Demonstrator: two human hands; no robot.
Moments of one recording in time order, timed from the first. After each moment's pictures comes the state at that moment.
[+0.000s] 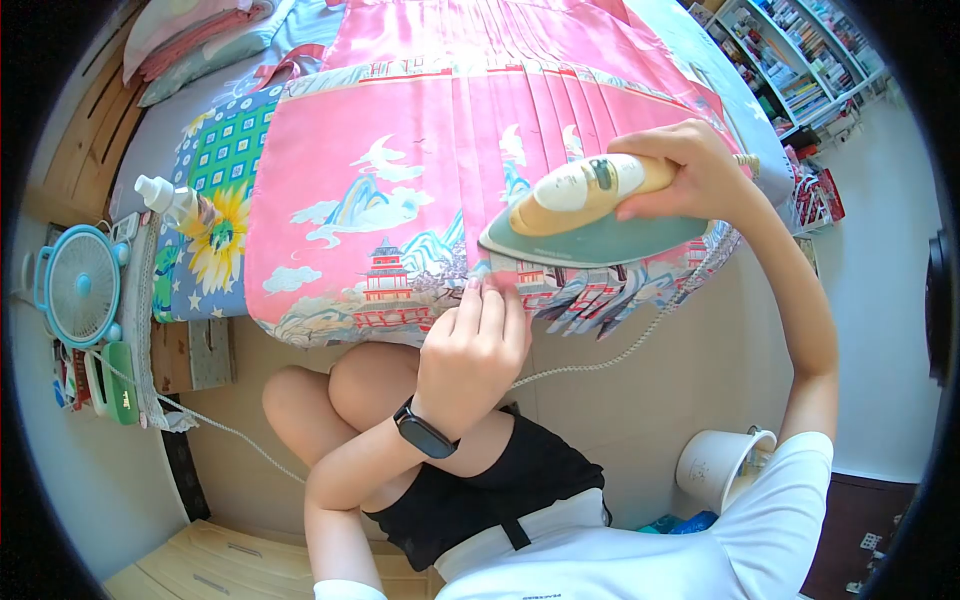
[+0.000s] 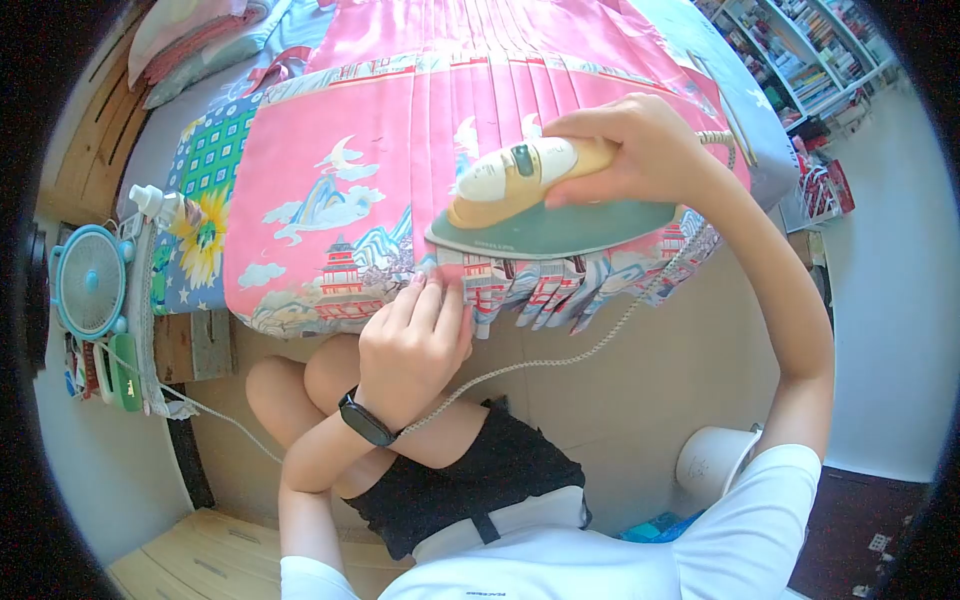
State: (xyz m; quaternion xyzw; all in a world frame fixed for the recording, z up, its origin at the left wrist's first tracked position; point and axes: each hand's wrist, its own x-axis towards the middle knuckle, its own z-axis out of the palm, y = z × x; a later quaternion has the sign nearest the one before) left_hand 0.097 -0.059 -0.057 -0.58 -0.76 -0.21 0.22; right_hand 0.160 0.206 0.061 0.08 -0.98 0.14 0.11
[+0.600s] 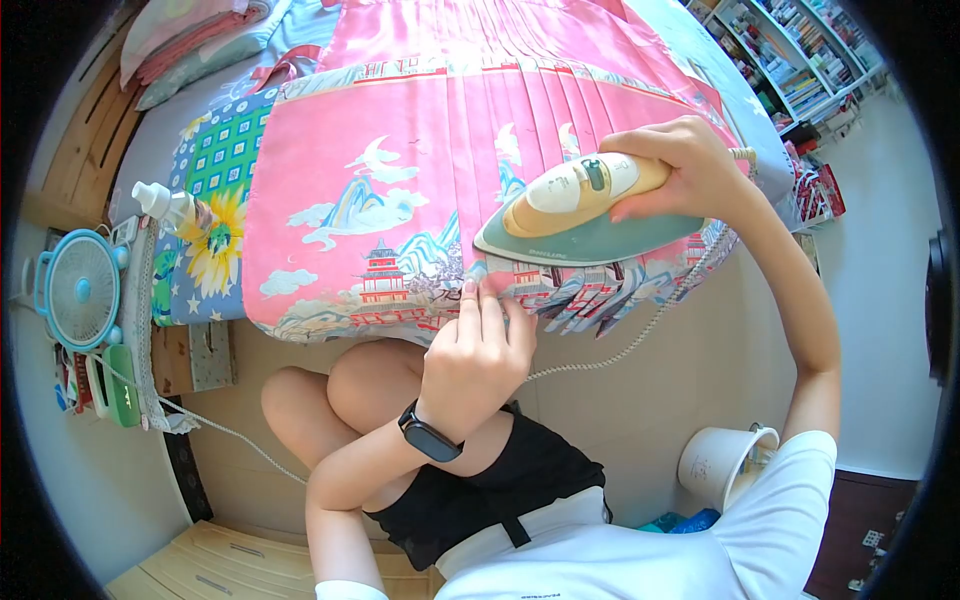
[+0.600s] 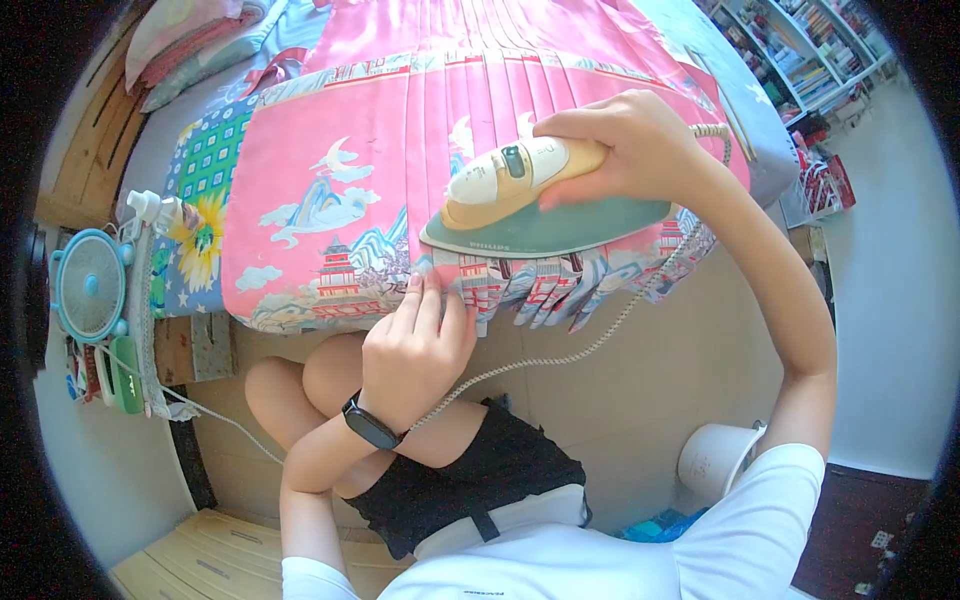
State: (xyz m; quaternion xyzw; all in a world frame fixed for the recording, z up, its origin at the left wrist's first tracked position) left_hand 0.103 -0.056 -0.054 -0.56 -0.77 -0.18 0.24; right_hand 0.158 0.207 0.059 0.10 -0.98 0.10 0.11
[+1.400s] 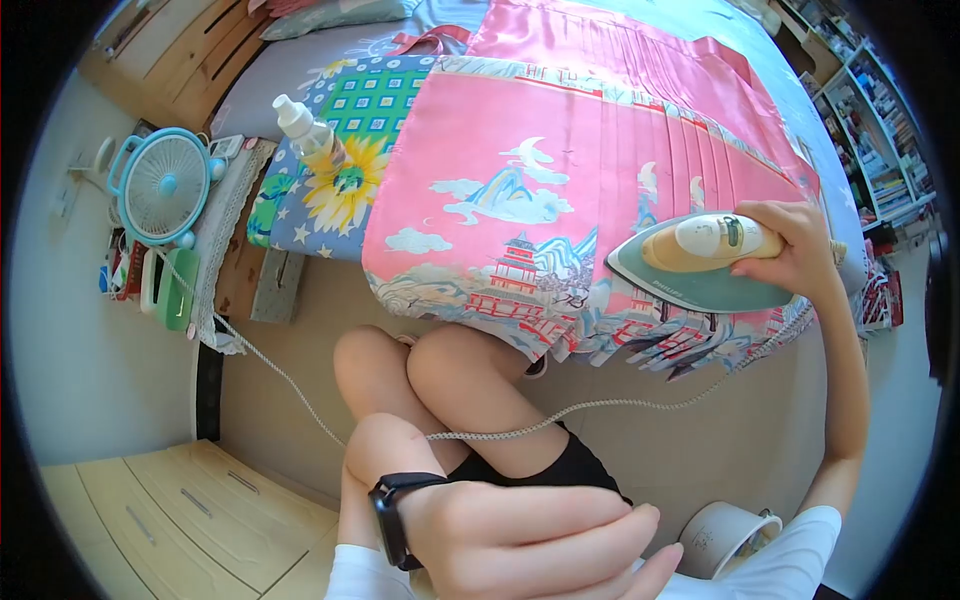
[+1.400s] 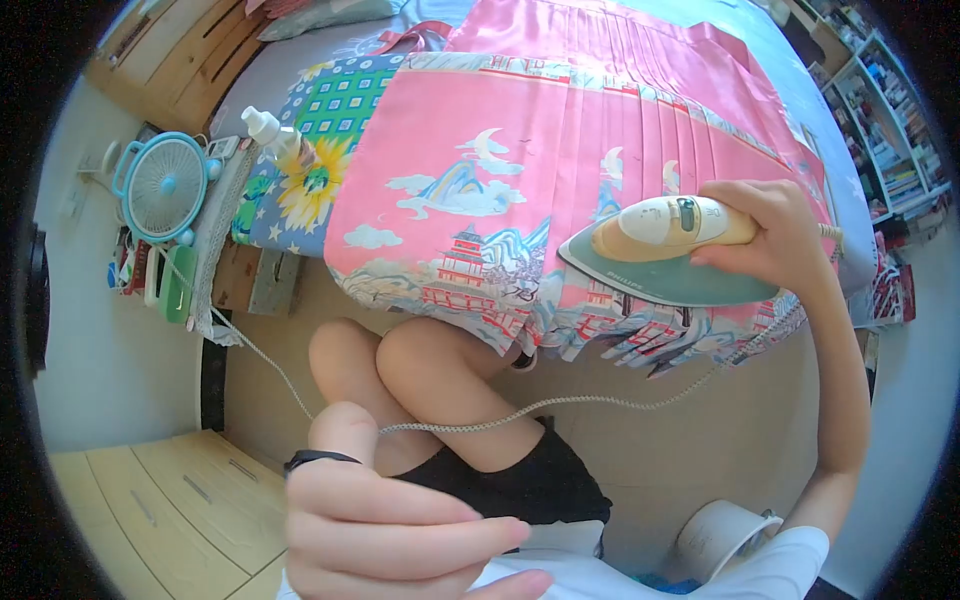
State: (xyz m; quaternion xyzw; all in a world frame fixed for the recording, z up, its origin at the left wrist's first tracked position) left_hand 0.116 -0.143 0.087 -0.61 -0.55 -0.53 0.20; right_hand 0.158 0.200 0.064 0.09 -0.98 0.16 0.10
